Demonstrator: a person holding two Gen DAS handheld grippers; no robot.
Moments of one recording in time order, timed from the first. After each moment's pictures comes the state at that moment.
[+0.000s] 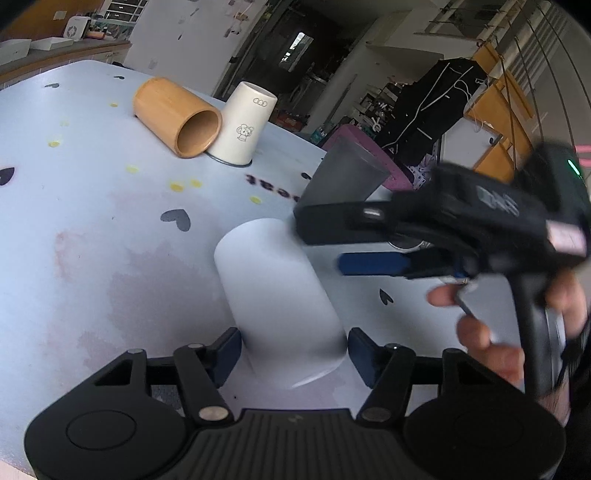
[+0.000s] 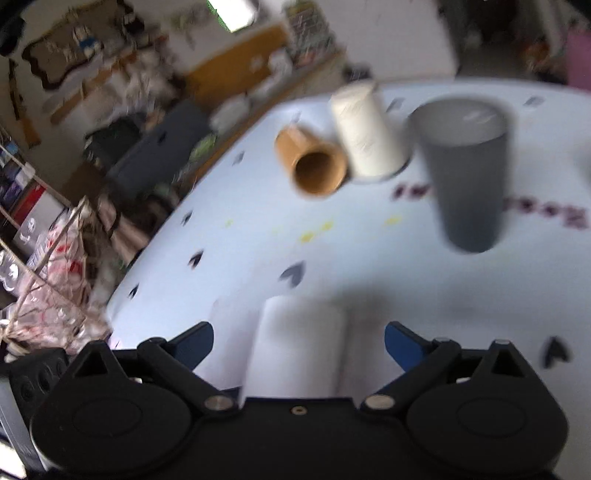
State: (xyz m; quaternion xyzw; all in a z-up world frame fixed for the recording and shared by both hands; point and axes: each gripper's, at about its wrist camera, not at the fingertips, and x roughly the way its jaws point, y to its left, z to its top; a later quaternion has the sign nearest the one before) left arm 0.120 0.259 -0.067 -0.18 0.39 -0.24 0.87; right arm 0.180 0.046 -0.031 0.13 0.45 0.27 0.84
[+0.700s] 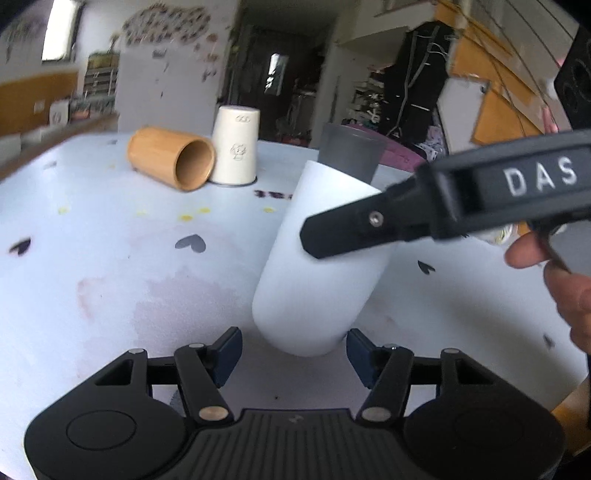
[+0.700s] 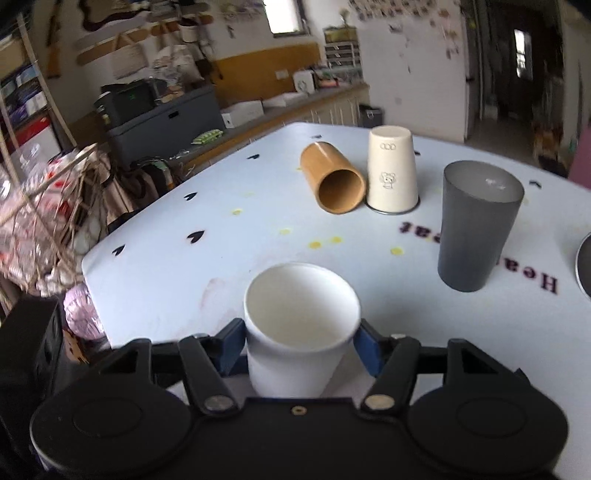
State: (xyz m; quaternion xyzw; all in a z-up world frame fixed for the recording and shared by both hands) left arm 0.099 0.236 -0.083 -0.02 0.33 -0.21 0.92; right arm 0.118 0.071 -0.011 -0.01 0.36 0.26 0.90
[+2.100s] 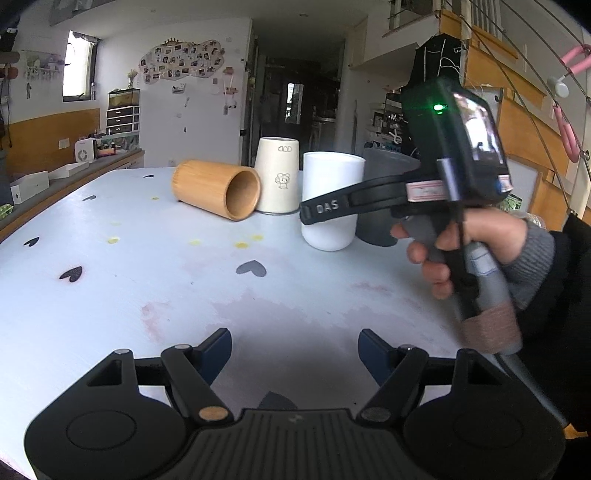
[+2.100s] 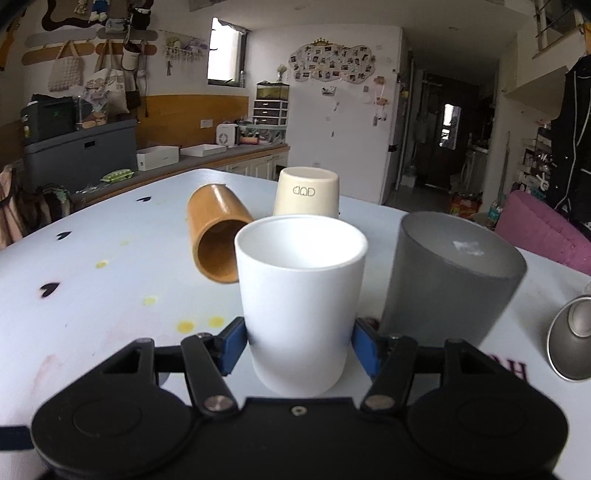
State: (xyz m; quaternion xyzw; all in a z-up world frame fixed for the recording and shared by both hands) left arm 0.094 0.265 -0.082 0.00 0.29 -0.16 0.94; right arm 0.222 0.101 -0.066 -0.07 0.25 0.11 0.96
